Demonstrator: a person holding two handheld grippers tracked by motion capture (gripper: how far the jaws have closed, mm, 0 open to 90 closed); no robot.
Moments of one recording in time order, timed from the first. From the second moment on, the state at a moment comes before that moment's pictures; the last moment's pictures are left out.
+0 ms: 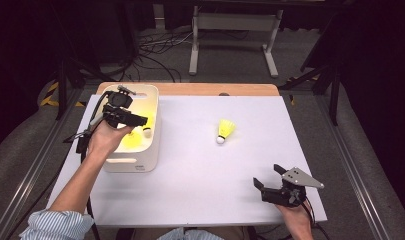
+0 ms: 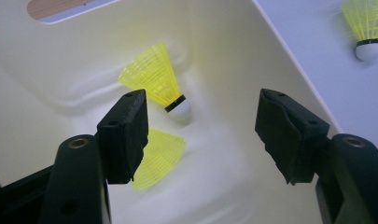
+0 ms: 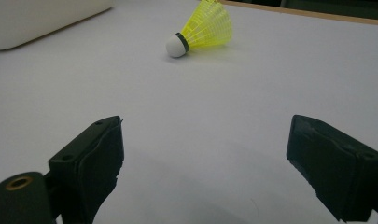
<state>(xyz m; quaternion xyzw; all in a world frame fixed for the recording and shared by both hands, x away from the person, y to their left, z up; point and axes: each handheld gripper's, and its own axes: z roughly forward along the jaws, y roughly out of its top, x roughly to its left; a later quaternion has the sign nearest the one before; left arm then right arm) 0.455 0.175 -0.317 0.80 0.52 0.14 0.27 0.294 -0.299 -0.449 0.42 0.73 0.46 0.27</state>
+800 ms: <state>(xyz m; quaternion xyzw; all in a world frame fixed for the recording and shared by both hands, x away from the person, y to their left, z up) 0.450 0.163 -0.310 0.81 0.49 0.14 0.29 0.294 -0.299 -0.449 0.42 0.74 0.46 0.27</state>
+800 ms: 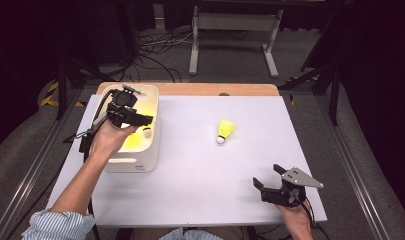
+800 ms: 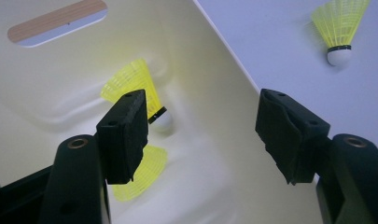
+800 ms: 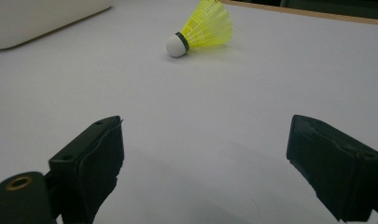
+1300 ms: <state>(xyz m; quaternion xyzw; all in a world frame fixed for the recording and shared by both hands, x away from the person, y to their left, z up) 0.446 0.154 -0.305 0.81 0.48 0.13 0.31 0.295 -0.299 -0.450 0.42 0.73 0.46 0.26</state>
